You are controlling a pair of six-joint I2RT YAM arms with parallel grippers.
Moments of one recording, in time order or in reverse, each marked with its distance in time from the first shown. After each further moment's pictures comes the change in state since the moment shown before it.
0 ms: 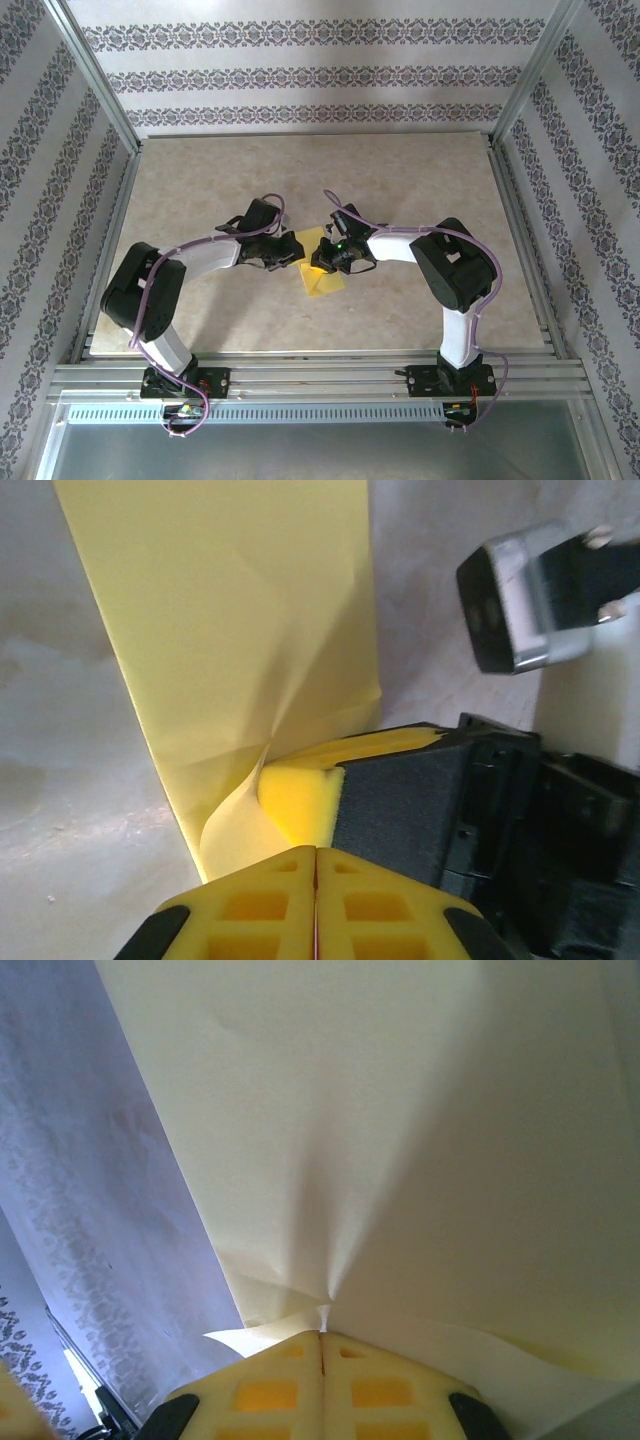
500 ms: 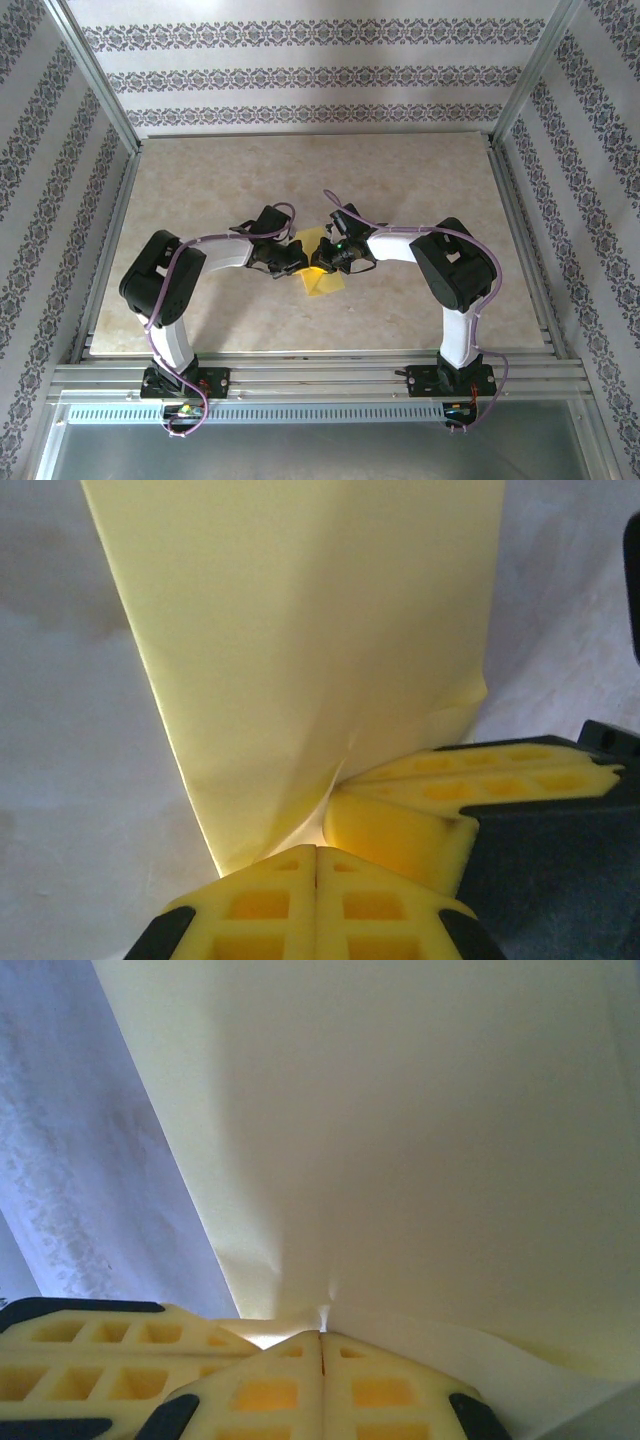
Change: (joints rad) left arm -0.029 0.116 0.029 -0.003 -0.023 -0.002; right arm 0.000 0.002 0.004 -0.008 0.000 0.000
